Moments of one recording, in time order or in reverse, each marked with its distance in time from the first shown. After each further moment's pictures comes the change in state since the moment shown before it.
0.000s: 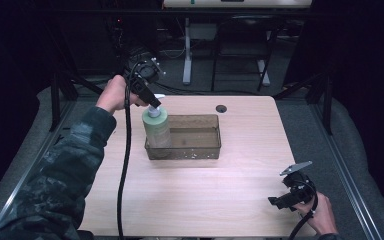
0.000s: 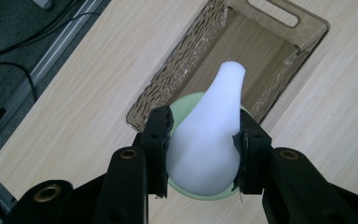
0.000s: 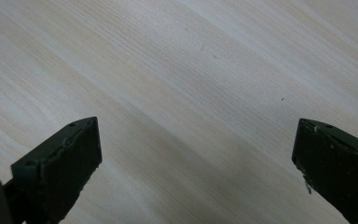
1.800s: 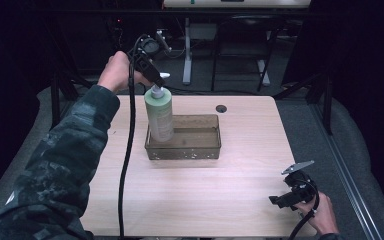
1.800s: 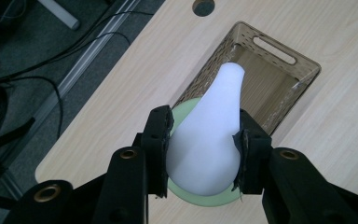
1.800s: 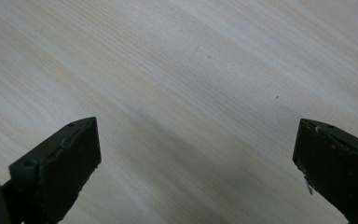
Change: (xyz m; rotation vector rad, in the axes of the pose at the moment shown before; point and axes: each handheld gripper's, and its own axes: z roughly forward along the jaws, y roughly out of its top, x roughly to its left) left arm 0.003 0.042 -0.046 -0.041 0.063 -0.009; right arm -0.004 -0.001 -0.001 -0.006 0.009 0.020
